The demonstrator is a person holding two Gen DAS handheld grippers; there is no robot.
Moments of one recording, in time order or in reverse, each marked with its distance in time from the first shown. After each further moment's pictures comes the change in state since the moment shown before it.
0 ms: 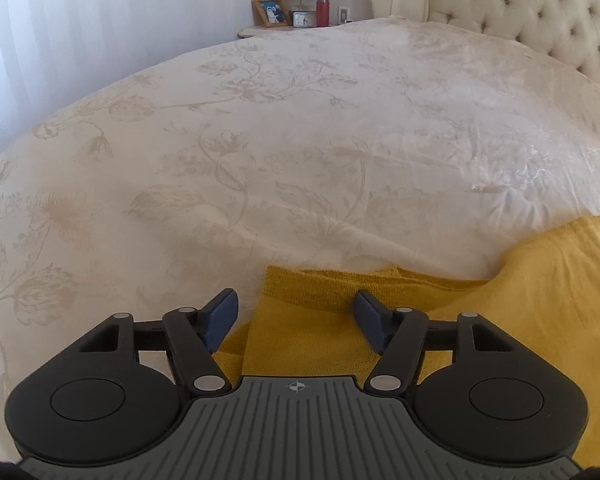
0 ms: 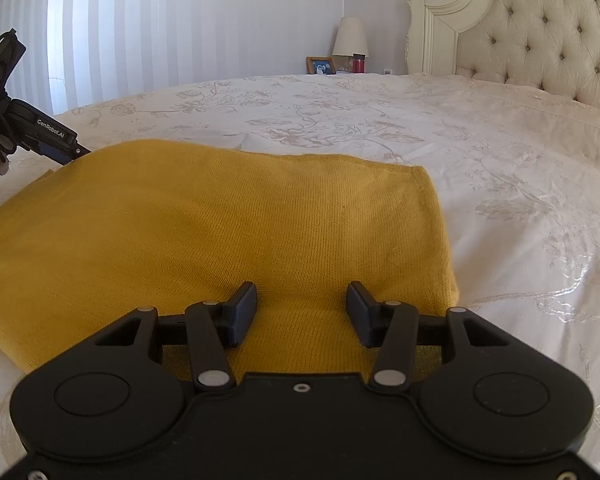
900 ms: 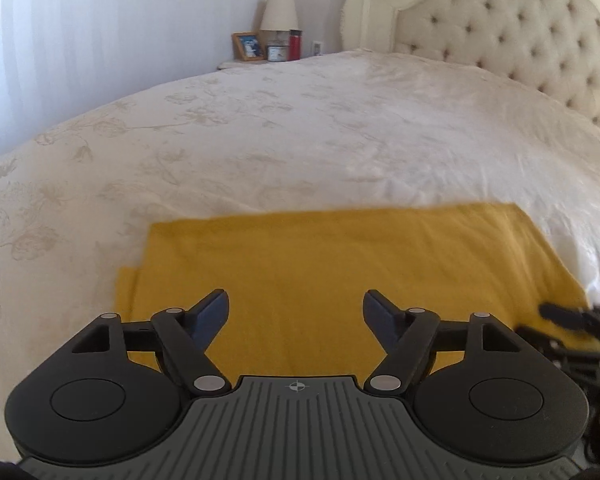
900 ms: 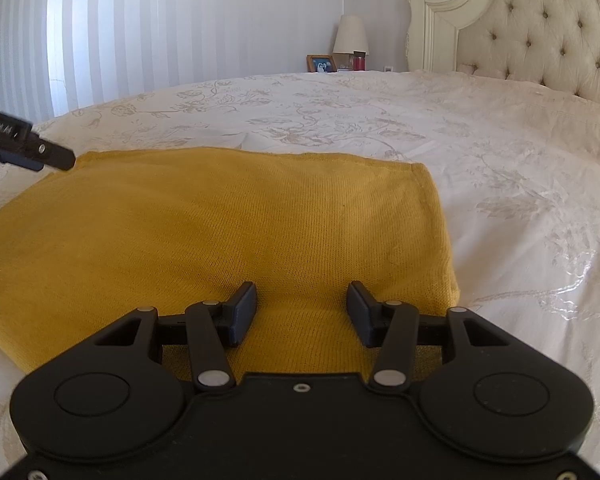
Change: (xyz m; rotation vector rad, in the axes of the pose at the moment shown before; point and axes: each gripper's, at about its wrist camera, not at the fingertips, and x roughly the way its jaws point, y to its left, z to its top) left arm -0.078 -0.089 -0.063 0.040 -0.118 -0.030; right arm 0.000 -0.004 0.001 0.016 0.007 0.014
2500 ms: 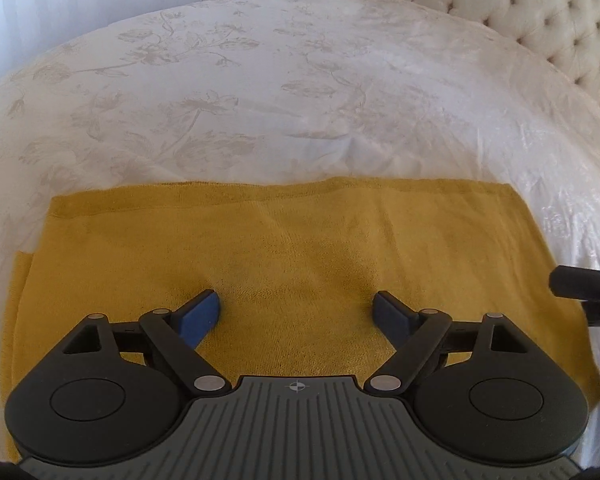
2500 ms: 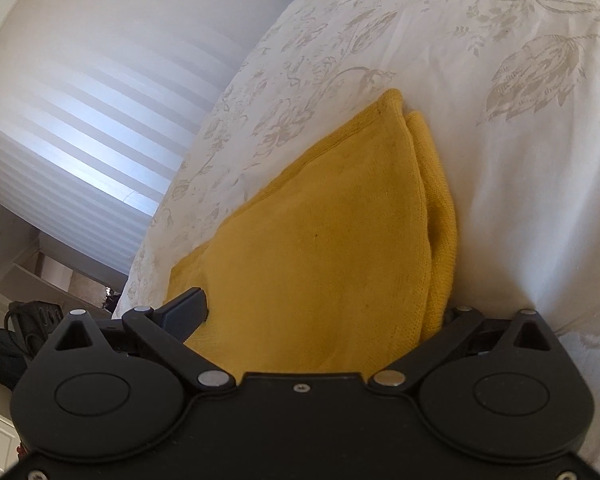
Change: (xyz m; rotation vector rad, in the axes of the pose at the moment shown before) left arm 0.080 -0.031 0.035 -0.081 0.205 -0.053; right arm 0.060 -0.123 0.034 0.665 0.277 0.549
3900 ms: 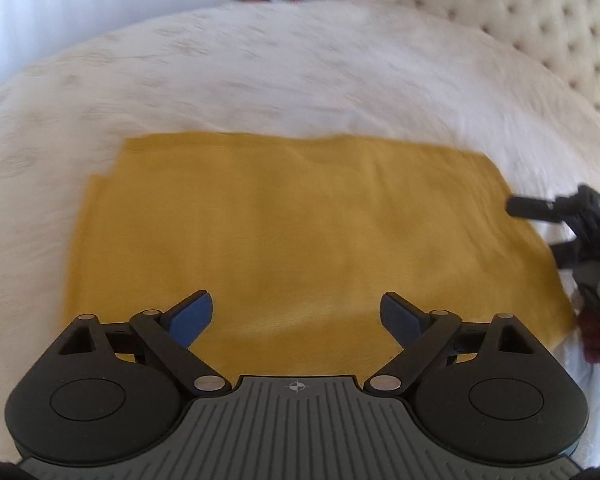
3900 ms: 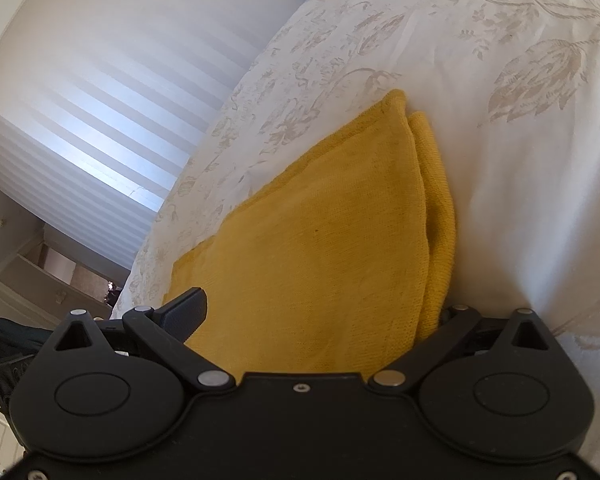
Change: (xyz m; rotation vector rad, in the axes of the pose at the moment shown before) left arm -0.079 0.023 -0.064 -0.062 -0.045 0.028; right arm -0.006 -0.004 -0.003 -0.020 -0.006 0.011
